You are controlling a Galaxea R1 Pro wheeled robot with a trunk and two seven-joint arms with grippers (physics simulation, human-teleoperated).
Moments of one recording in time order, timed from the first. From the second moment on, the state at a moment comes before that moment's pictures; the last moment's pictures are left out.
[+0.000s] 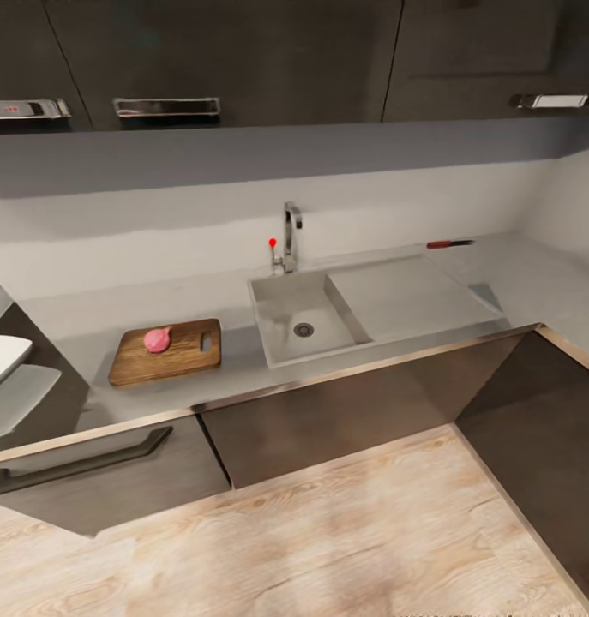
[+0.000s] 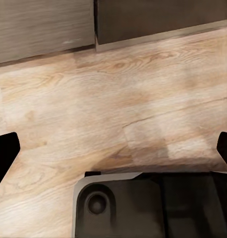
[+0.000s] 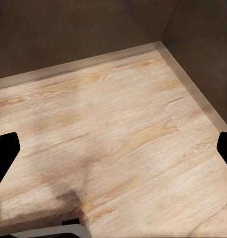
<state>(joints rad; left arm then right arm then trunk) 0.34 0.16 -0.34 -0.89 0.29 -0.58 0.10 0.29 0.09 -0.37 -0.71 0.15 -0.88 0.01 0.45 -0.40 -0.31</state>
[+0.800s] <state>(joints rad) 0.34 0.16 -0.34 -0.87 0.29 -0.58 0.10 0.29 0.09 -0.37 -0.71 0.15 -0.88 0.01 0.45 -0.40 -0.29</state>
